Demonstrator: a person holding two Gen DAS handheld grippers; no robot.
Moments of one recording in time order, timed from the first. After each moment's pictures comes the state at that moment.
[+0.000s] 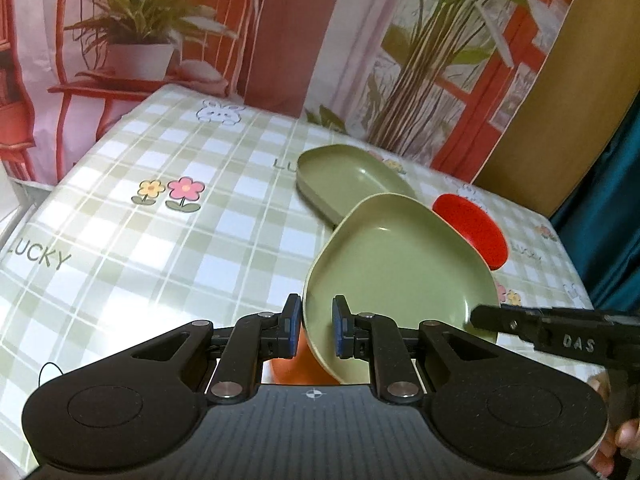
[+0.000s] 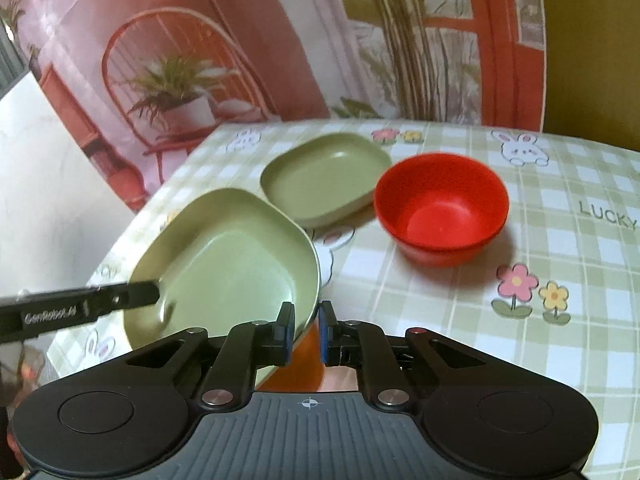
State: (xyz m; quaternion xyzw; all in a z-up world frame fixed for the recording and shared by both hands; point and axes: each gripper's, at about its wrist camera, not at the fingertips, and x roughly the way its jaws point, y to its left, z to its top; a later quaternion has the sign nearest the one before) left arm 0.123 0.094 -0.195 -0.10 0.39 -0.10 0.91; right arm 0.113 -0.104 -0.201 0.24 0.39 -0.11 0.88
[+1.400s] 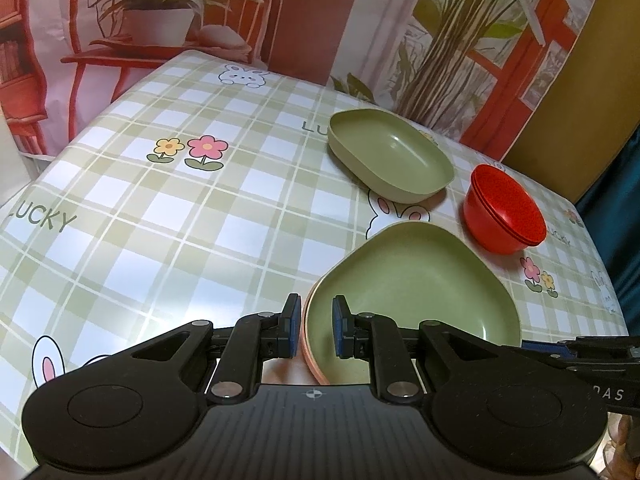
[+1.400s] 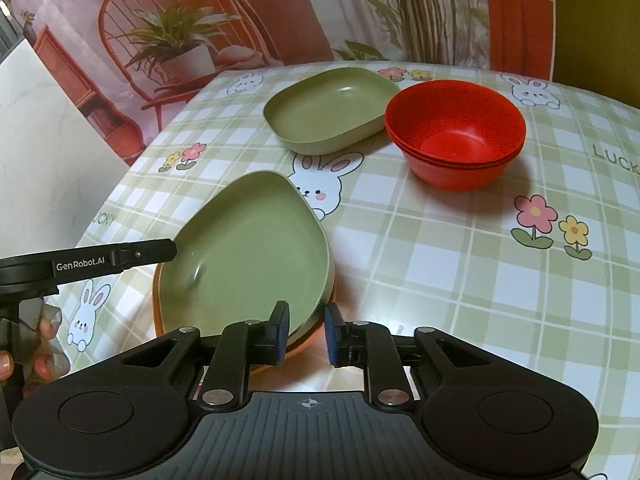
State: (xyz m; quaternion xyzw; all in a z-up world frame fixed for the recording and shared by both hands) left arm 0.127 0.101 -0.223 -0.10 0.43 -0.08 0.89; right arm 0.108 -0.086 -0.225 0.25 0.43 -0.10 0.86
